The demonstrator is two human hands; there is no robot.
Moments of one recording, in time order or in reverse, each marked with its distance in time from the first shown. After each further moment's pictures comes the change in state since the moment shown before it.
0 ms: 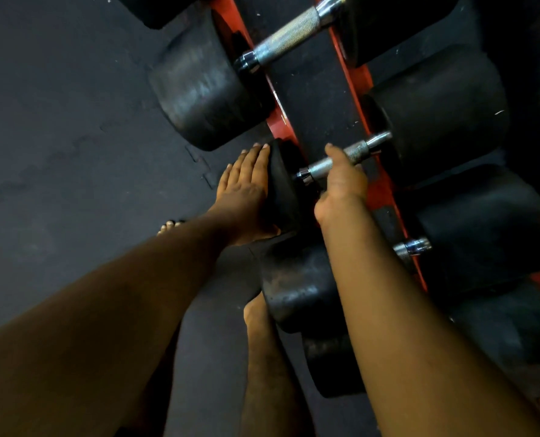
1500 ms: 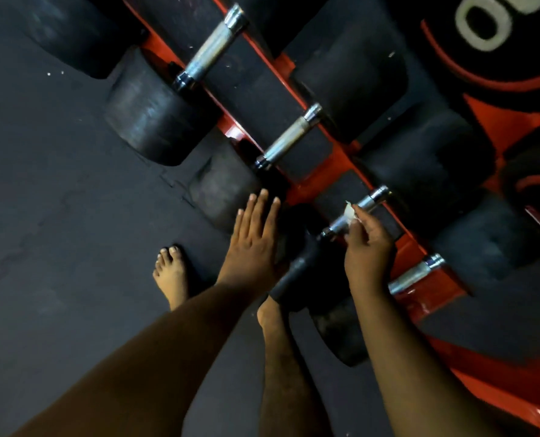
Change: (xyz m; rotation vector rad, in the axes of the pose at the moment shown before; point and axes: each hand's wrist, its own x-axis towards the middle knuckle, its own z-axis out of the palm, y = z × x) left_hand -0.079 0.027 0.096 0.144 0.171 0.337; right_hand -0.057 0.095 -0.188 -0.366 0.258 -0.642
